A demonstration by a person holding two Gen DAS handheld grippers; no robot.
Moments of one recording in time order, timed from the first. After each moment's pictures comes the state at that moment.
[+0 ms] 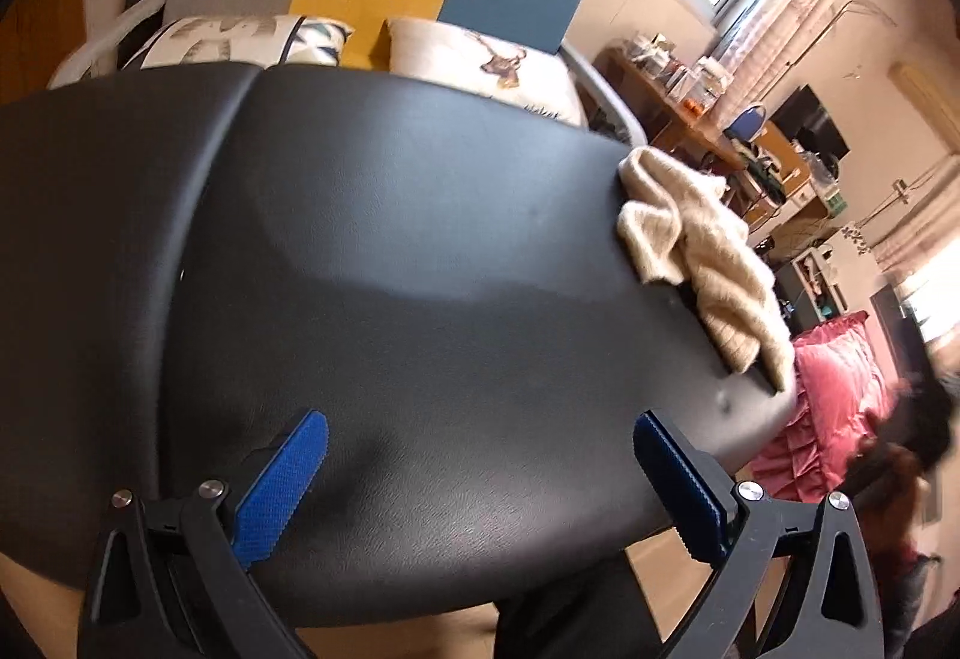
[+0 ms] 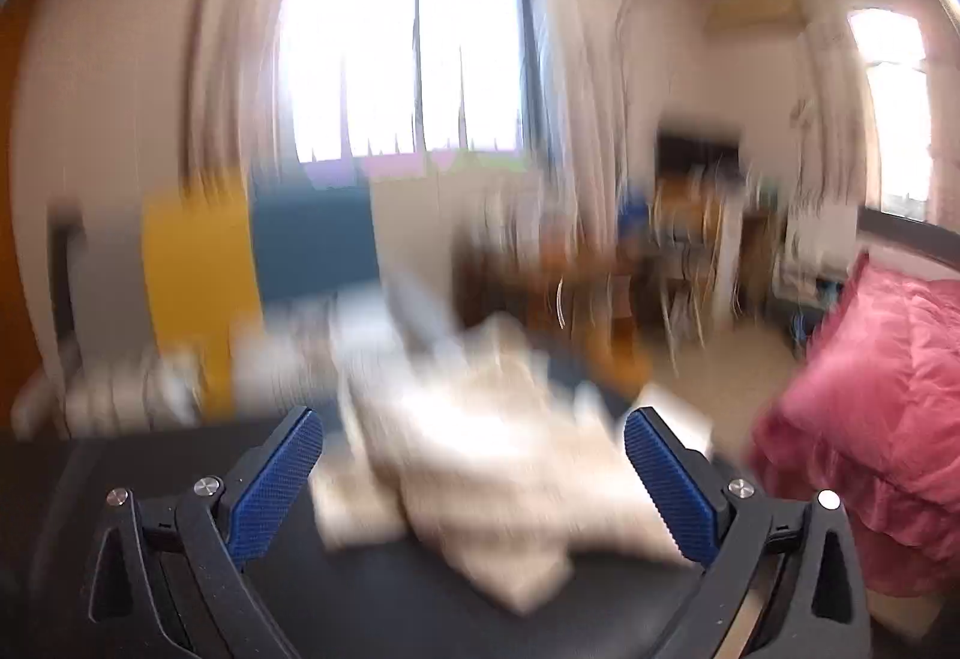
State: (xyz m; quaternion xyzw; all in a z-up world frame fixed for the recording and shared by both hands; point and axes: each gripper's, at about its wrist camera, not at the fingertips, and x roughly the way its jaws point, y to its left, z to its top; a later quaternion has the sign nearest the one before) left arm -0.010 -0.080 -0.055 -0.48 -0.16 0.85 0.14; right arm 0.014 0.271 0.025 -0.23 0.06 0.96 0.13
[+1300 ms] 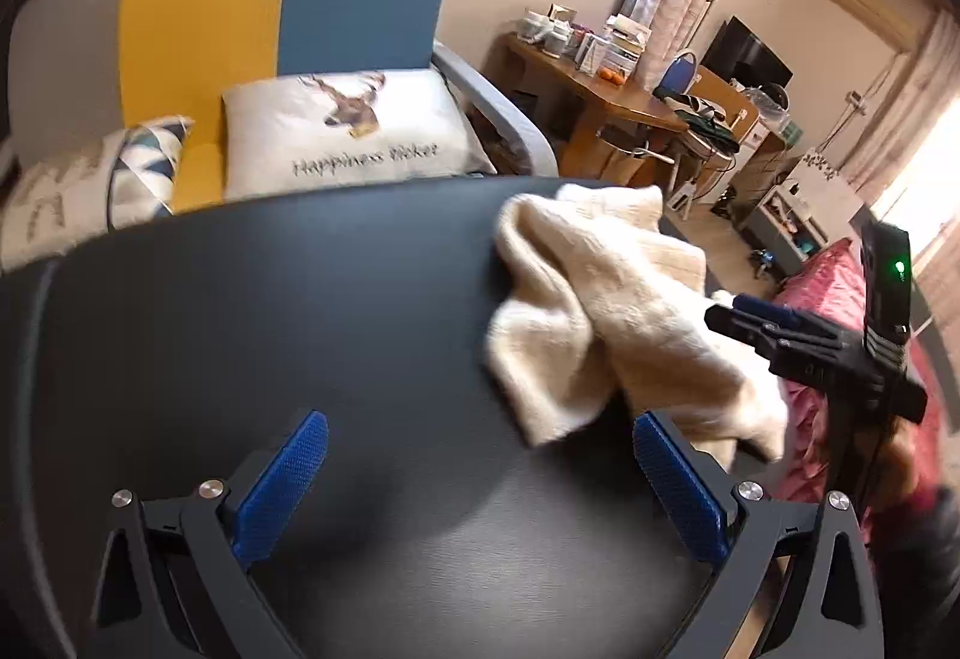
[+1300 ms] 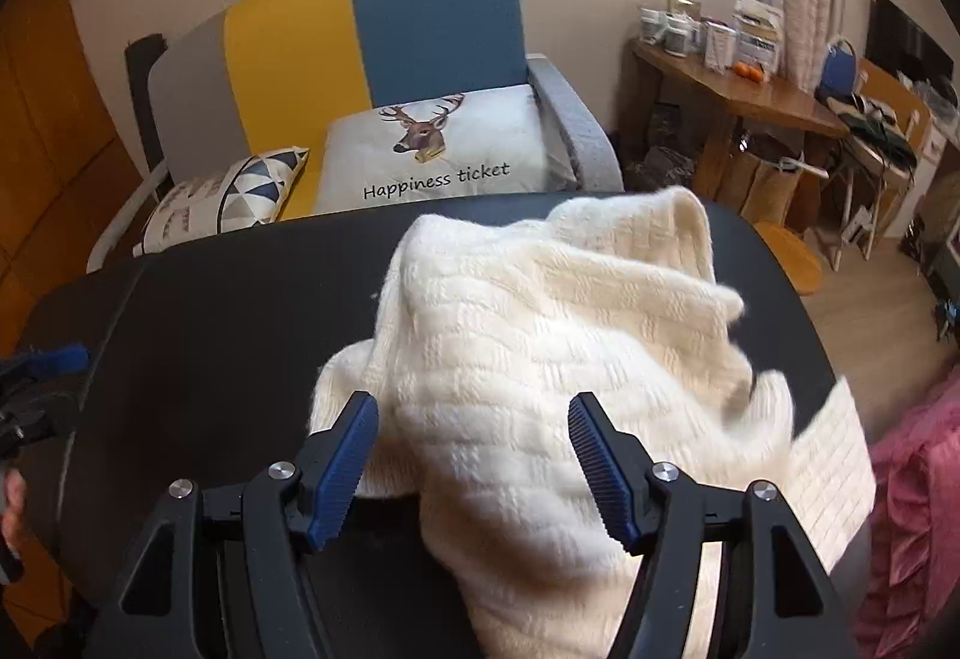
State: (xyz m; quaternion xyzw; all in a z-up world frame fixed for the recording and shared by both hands) left arm -0.187 0.083 -0.017 -0.45 -0.05 0.86 0.22; right arm -0.166 0.331 -0.031 -0.44 0.01 0.89 -0.06
